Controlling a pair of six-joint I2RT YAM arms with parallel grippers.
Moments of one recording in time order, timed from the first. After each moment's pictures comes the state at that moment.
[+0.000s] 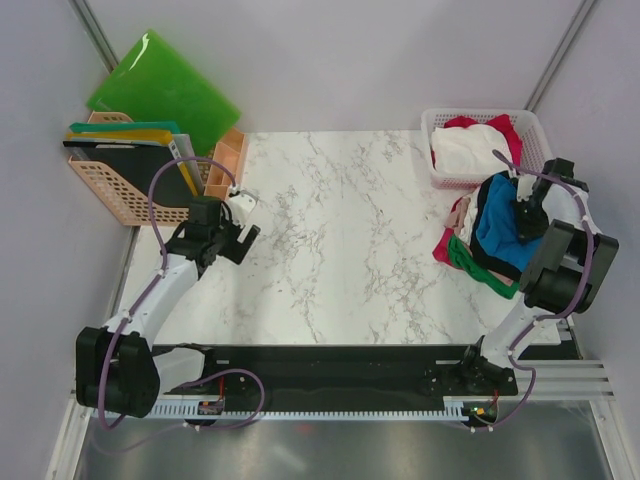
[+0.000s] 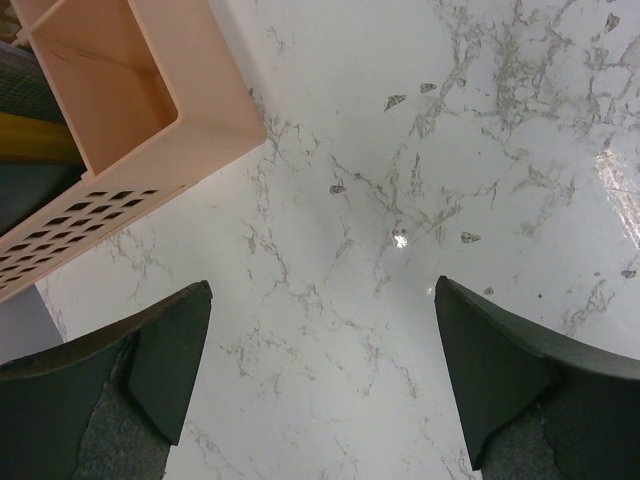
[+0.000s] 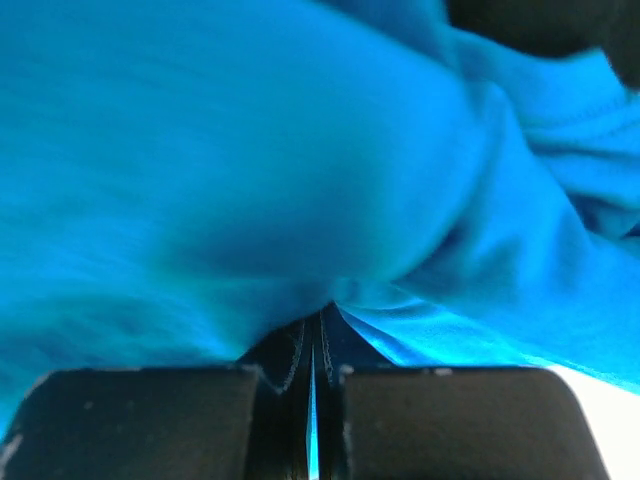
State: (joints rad) left arm -0.18 1.18 0.79 -0.36 -0.03 0.46; right arm -0.46 1.83 1.39 -0.82 -0.03 -0.46
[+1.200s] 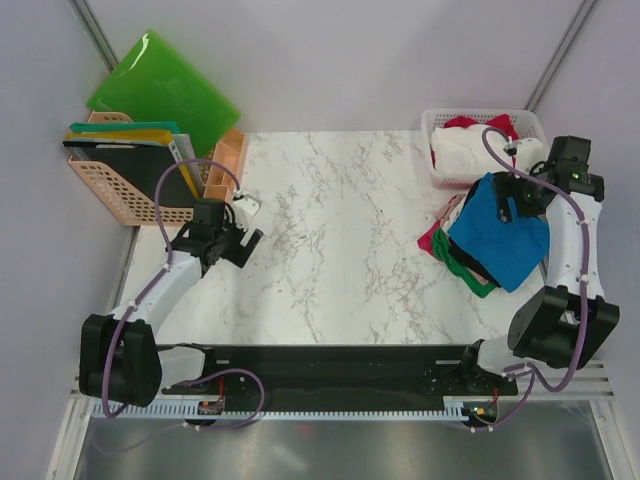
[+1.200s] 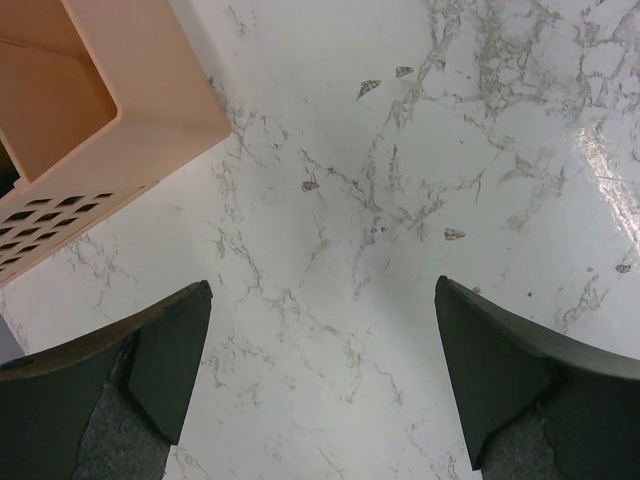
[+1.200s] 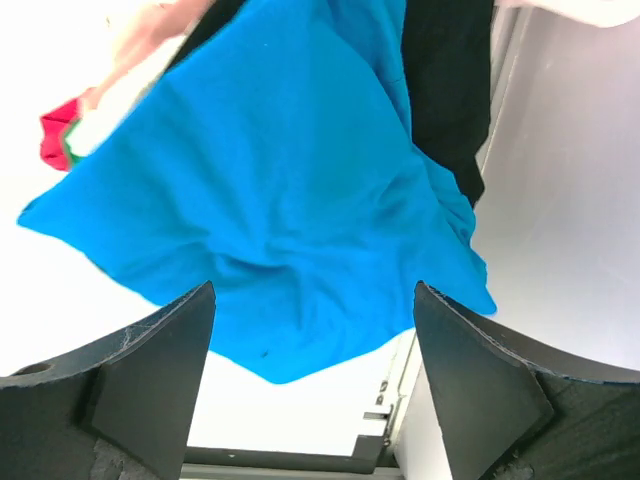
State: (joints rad) left arm -0.18 1.23 0.76 -0.33 0.00 0.46; right arm -0.35 1.47 1.44 -0.93 -0.17 -0.56
